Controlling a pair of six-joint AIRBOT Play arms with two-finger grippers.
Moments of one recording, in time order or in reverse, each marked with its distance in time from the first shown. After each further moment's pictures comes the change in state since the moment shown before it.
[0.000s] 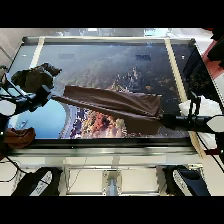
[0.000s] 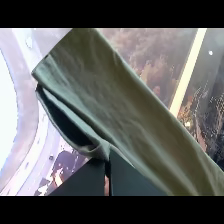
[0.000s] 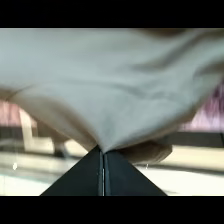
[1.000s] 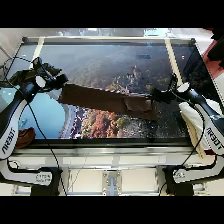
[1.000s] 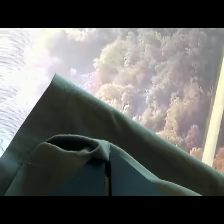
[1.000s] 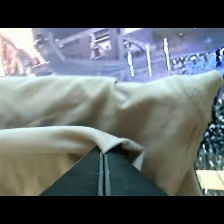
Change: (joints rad) left arm -0.113 -0.664 0.393 0.122 0.227 0.105; right arm 0.002 -0.878 0.384 0.083 -0.426 -0.182
